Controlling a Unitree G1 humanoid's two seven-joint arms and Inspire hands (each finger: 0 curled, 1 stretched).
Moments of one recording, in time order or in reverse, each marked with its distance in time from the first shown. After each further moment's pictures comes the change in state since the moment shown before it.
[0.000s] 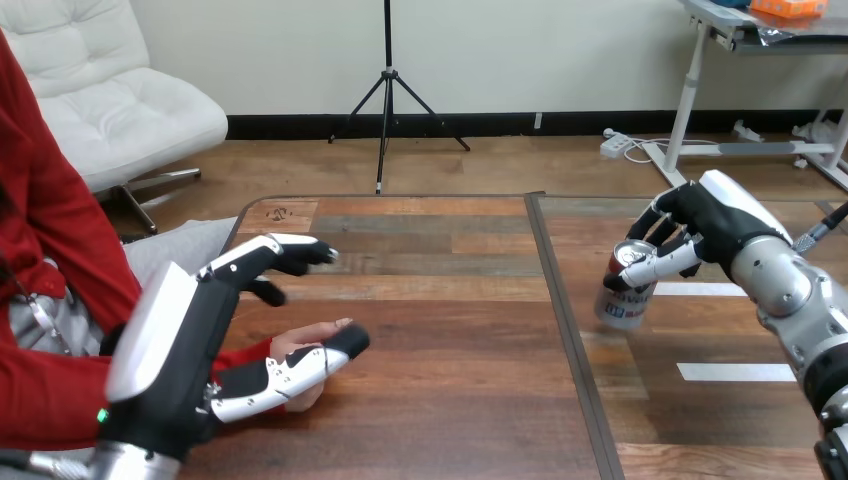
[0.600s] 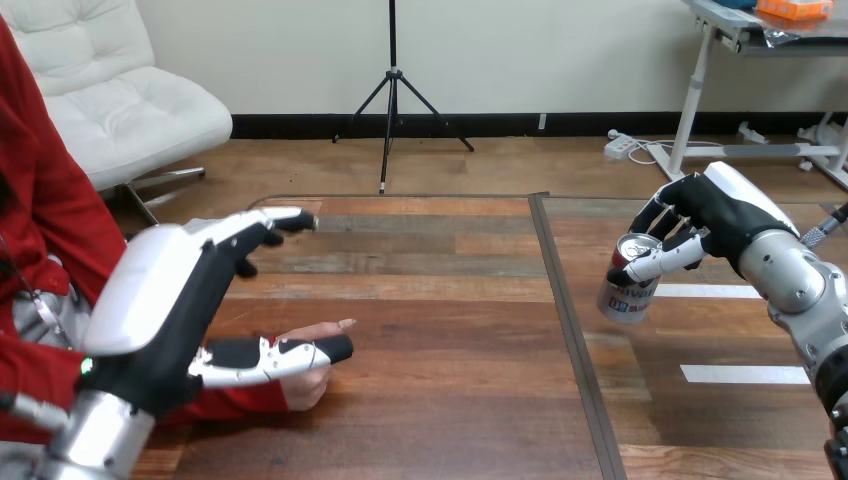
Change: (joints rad) left arm -0.114 0.151 0.003 0.019 0.093 0.051 -0.012; right arm 0.000 -0.015 -0.006 -0.002 0.000 -0.032 0.018
